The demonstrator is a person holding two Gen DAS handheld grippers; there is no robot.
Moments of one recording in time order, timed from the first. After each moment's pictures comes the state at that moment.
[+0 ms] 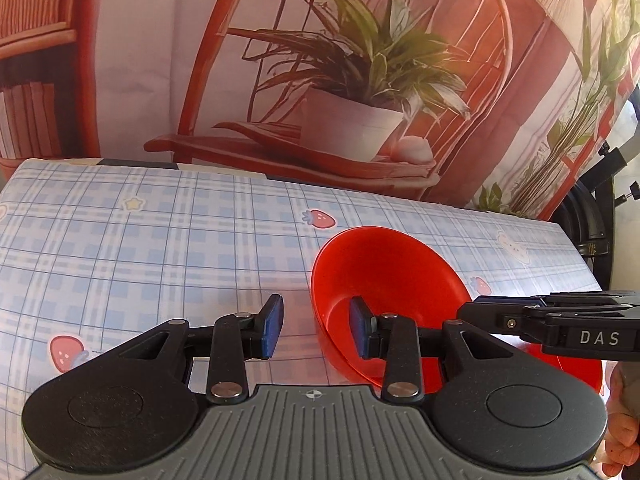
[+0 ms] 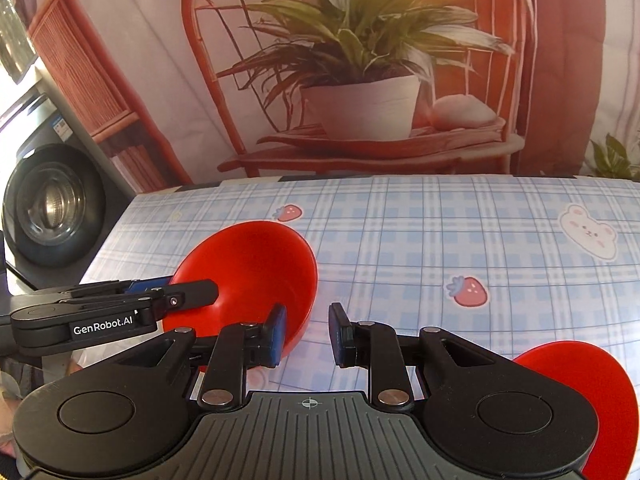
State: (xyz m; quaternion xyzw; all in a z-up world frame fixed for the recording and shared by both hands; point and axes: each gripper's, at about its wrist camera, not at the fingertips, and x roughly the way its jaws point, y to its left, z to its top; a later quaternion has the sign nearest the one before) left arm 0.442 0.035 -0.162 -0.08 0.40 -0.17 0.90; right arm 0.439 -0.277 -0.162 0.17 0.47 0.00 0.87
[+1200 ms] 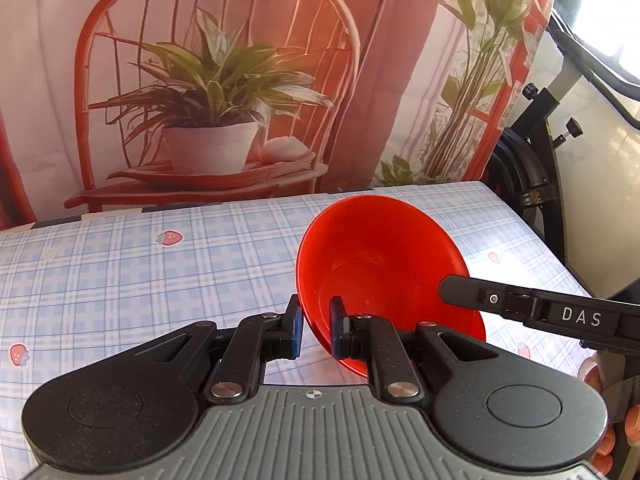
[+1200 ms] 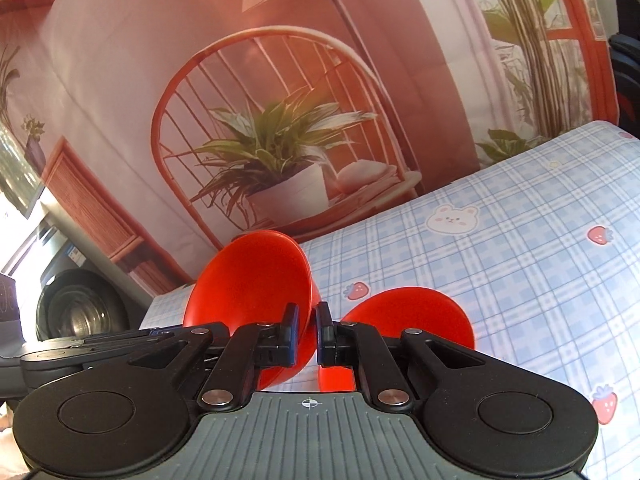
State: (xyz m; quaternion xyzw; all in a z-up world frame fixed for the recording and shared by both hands) left arm 0.378 -0.089 -0.096 0.01 0.39 -0.23 0.89; right arm 0.293 -0.362 -0.098 0.30 0.32 -0.07 0.90
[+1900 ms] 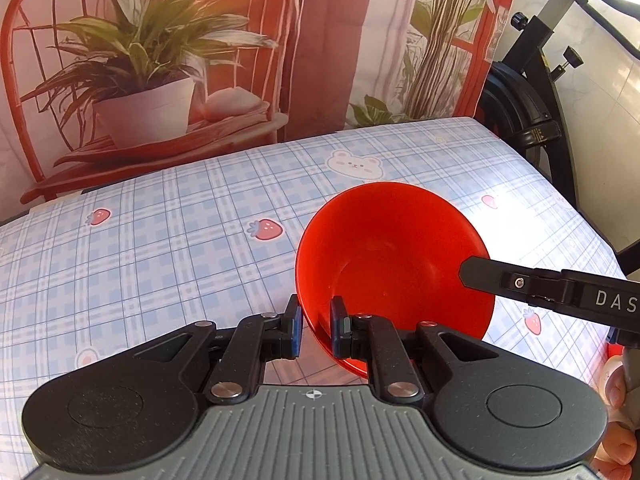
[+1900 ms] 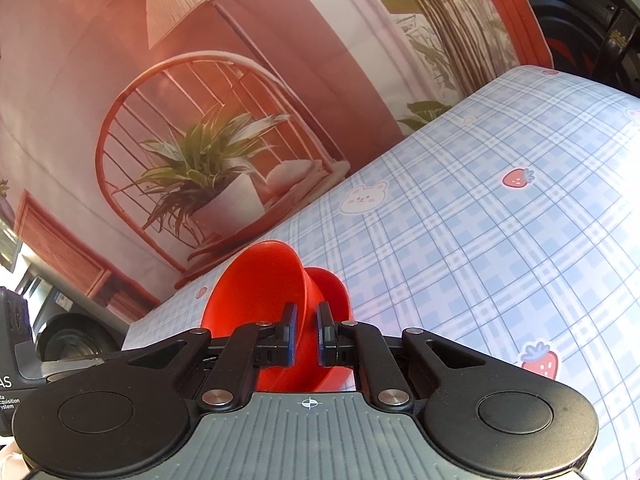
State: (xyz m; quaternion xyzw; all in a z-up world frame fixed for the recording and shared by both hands) left arm 0.381 -0.165 -0.143 0.07 0.43 -0.23 0.87; right arm 0.246 -0.415 -0.140 0.36 0.31 -0.11 0.87
